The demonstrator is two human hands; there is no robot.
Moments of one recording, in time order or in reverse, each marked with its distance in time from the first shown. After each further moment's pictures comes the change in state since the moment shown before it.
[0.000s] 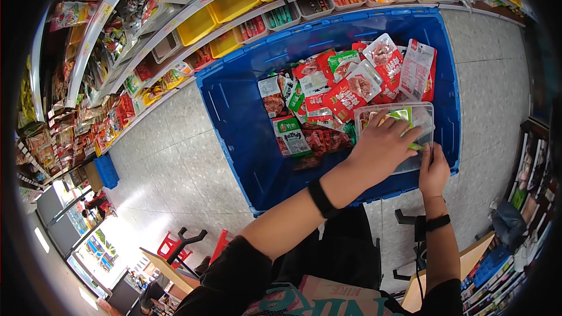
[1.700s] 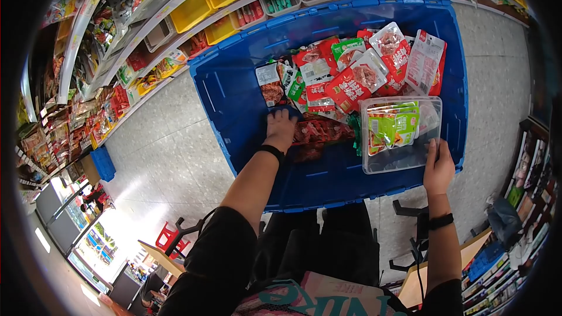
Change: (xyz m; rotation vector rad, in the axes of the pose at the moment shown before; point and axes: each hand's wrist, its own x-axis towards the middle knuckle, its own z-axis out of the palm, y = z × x) left_hand -0.164 -0.209 0.034 0.615 -0.750 -0.661; right_hand 0.000 0.003 0.000 0.001 -0.044 0.034
